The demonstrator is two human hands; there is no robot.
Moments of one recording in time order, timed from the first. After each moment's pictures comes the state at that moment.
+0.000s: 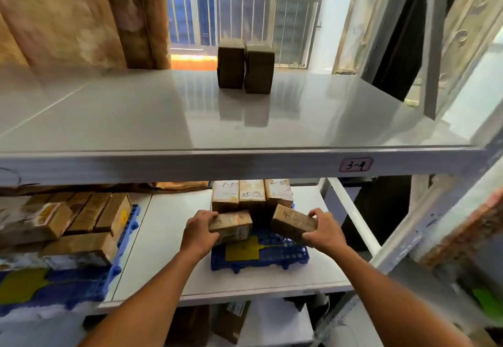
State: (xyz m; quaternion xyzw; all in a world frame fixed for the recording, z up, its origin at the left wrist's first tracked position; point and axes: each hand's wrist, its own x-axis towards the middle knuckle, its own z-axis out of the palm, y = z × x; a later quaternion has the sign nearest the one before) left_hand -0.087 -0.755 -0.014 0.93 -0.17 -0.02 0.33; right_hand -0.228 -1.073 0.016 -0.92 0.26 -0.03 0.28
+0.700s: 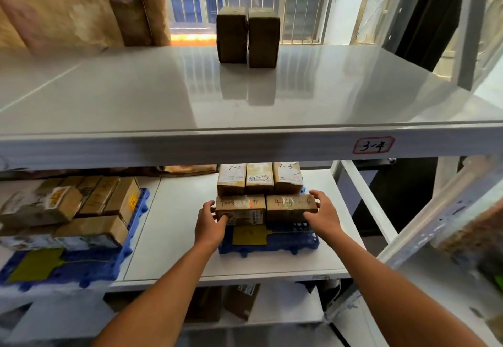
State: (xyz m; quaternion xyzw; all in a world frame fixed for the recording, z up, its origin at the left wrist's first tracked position) left_hand -0.100 -0.771 -0.044 0.86 0.01 -0.08 0.50; right_hand -0.201 -1.062 -0.016 -0.85 0.25 -0.09 0.46
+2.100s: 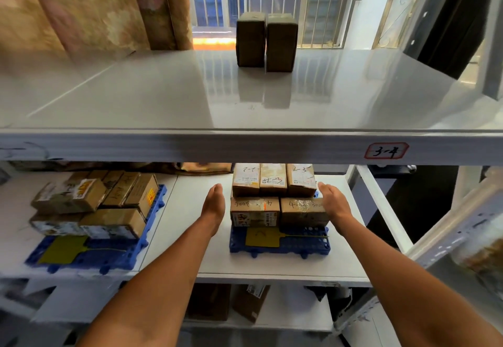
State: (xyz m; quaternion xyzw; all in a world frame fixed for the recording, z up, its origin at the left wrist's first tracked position) left_hand -0.073 -0.772 0.010 0.80 0.10 -0.13 0.58; right_hand -0.164 -1.066 0.017 -0.78 0.32 -0.06 0.53
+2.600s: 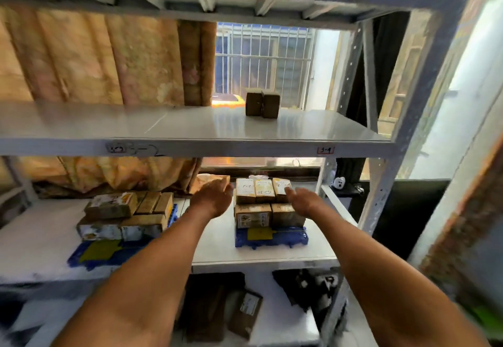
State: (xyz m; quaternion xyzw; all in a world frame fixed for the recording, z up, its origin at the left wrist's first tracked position) left_hand -0.218 -0.662 0.170 0.95 -0.22 0.01 0.22; right_hand -0.317 -0.914 0.180 -0.94 0.24 0.01 0.24
